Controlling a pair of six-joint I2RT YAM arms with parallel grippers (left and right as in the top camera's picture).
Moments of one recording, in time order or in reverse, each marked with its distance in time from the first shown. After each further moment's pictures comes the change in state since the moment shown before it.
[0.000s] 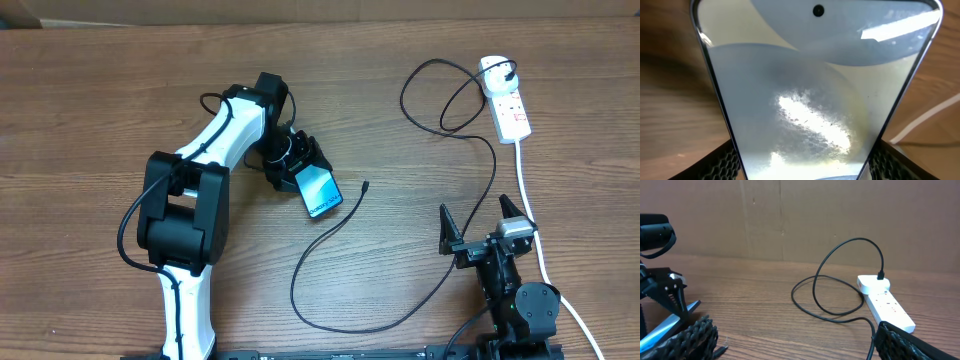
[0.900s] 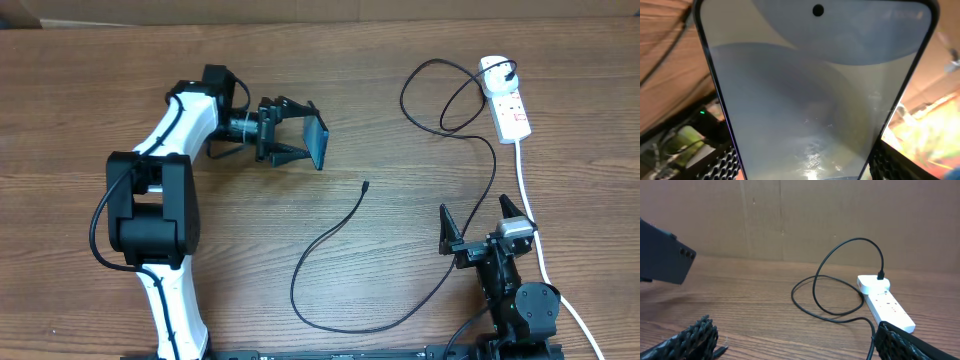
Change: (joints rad) left arm 0.203 0.000 0.000 0.031 0.825 -0.105; right arm 0.000 0.000 0.000 0.000 0.000 0.000
